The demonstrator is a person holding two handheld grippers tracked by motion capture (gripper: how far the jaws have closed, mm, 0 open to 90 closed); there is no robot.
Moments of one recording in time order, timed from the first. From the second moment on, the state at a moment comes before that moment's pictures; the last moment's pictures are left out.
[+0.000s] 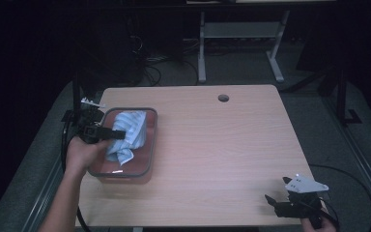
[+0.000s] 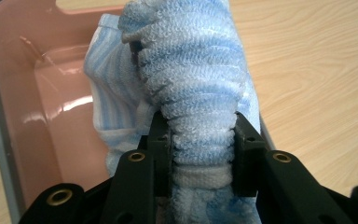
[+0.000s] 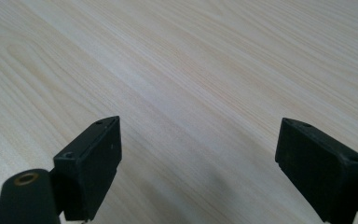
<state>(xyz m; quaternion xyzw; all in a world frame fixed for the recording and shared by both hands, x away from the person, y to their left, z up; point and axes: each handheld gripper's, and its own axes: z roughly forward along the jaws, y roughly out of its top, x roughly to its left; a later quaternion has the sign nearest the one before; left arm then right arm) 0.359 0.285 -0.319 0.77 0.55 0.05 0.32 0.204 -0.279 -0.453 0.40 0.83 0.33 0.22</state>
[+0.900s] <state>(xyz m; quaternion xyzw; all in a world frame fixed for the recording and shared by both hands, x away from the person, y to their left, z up) 0.354 0.276 -0.288 0.76 0.53 0.05 0.38 0.205 -0.282 -0.451 0.40 0.83 0.33 0.22</state>
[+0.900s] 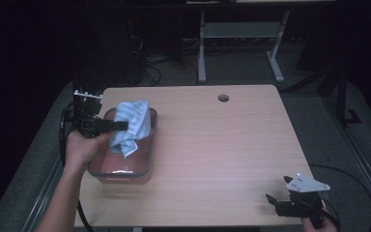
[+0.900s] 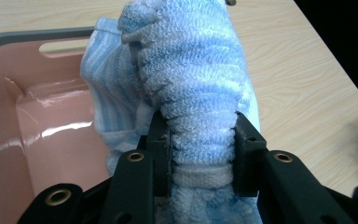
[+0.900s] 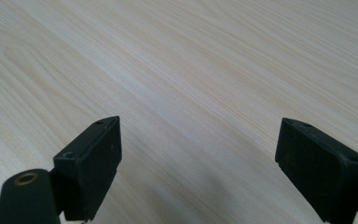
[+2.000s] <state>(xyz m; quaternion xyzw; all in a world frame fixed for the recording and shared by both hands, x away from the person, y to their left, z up) 0.357 0.218 -0.255 0.78 0.48 0.05 0.40 0.204 -0.281 -0.449 0.40 0.82 0.33 0.23</state>
